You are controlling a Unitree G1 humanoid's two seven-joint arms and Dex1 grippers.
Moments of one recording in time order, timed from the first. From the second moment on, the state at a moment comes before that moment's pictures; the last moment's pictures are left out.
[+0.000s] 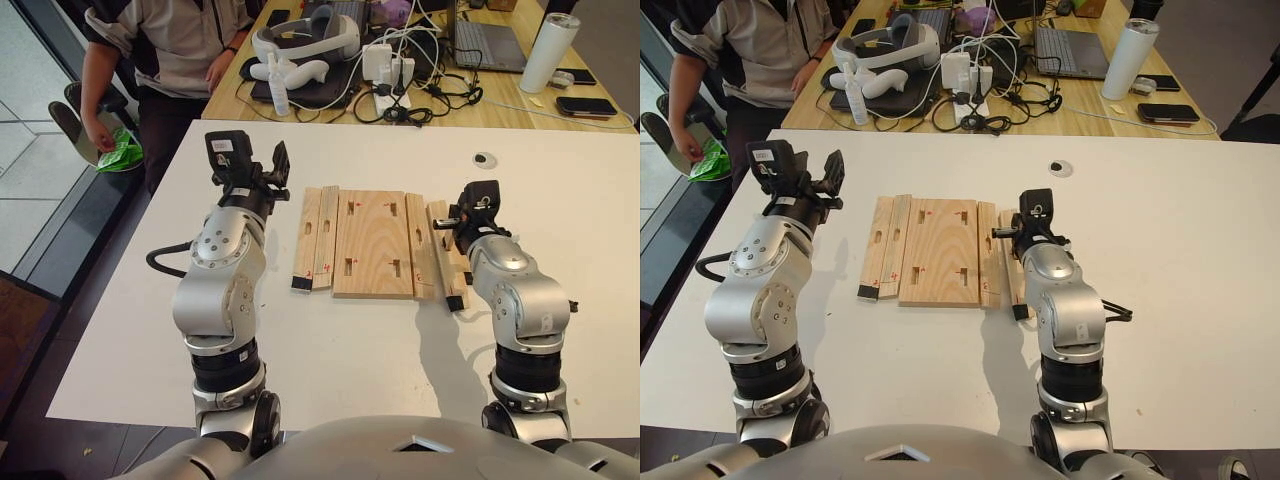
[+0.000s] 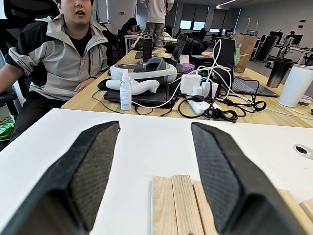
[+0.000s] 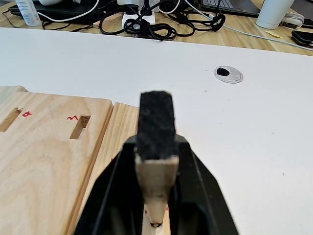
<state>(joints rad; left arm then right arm) -0.29 0.06 0.13 -0.54 -0.13 0.85 0.02 -0.24 -0.03 0.02 -0.44 0.03 1.10 -0.05</state>
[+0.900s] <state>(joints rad) -0.30 0.13 0.12 -0.49 -0.12 0.77 -0.01 -0.23 0.07 0.05 -0.35 0.02 0.94 -0.08</state>
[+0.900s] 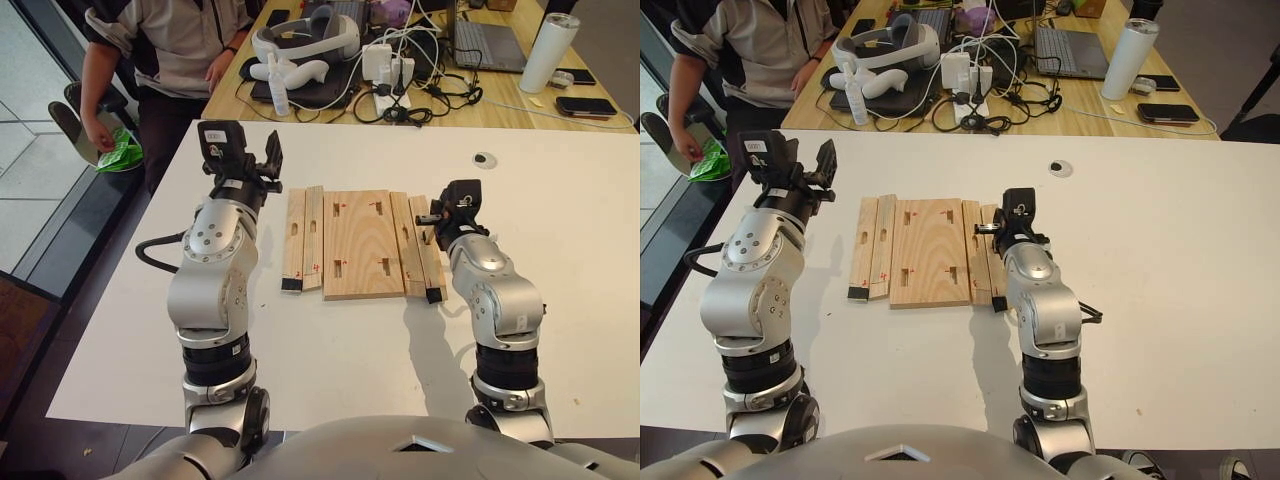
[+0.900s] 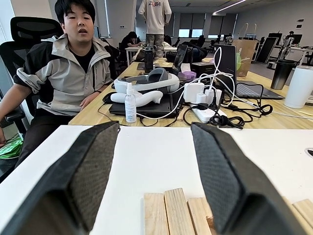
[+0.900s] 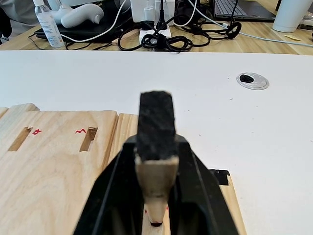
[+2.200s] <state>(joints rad) -0.17 -0.06 0.16 -0.65 -0.23 0.91 0.09 -0.52 0.05 0.04 -0.42 0.01 0.73 -0.07</state>
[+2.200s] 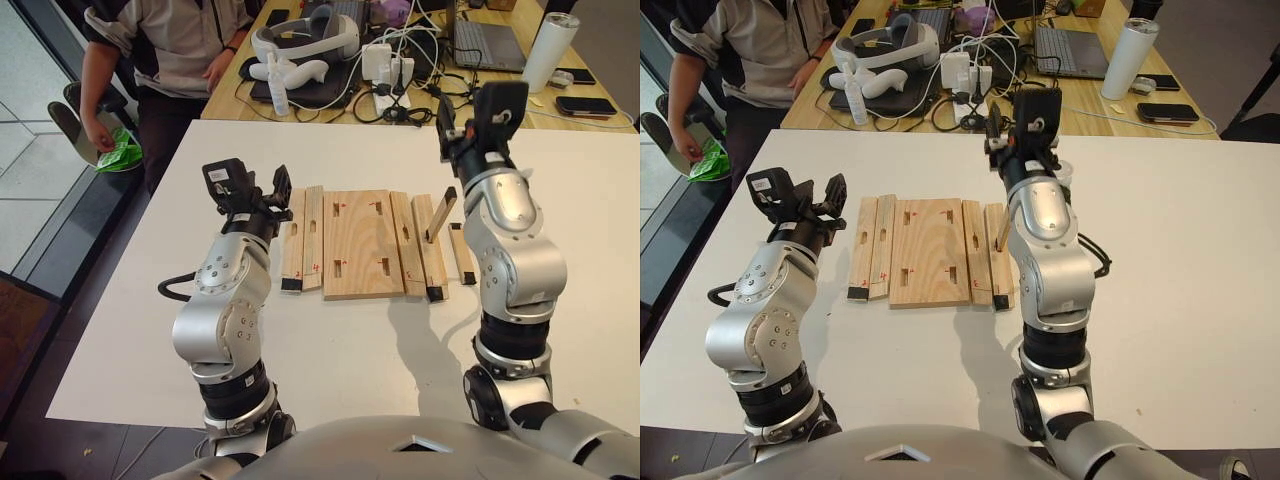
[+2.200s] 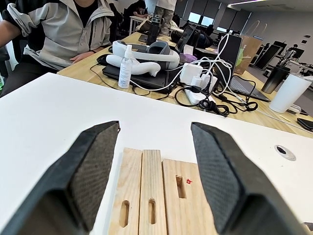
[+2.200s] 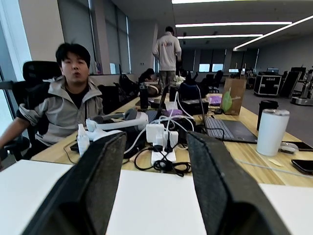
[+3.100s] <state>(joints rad) -0.21 -0.04 0.14 -0.64 -0.23 0.92 0.10 -0.41 0.07 -0.02 -0.34 0.03 0.82 -0.09</state>
